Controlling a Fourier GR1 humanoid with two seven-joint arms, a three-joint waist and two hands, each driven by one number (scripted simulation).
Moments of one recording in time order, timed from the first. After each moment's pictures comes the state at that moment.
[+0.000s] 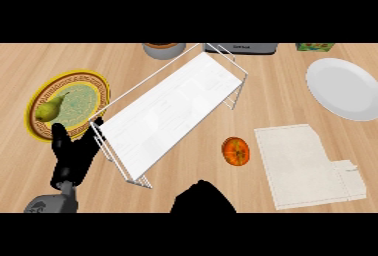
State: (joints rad) left arm -0.07 0.19 0.01 -1.35 0.15 0.02 0.30; right arm -0.08 -0.05 0.82 -1.72 0.89 0.25 0.29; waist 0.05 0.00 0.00
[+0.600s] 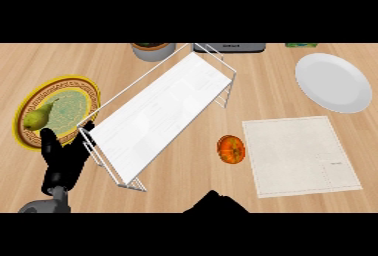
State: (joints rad) left arm -0.04 0.21 0.04 -1.35 0.16 0.02 0.28; right arm -0.19 -0.02 0.76 -2.20 0.75 0.43 0.44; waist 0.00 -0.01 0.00
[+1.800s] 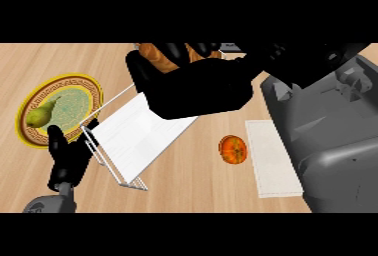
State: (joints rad) left arm -0.07 0.18 0.04 -1.32 0.13 0.02 0.28; right arm -1.20 -0.04 0.08 -1.67 0.21 0.47 0.77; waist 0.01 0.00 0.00
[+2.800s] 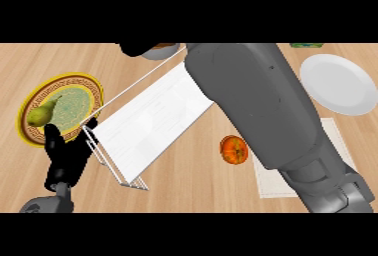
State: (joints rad) left arm -0.06 0.18 0.05 -1.37 0.13 0.01 0.32; right arm -1.37 -0.01 0.11 -1.07 0.45 0.30 0.29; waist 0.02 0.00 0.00
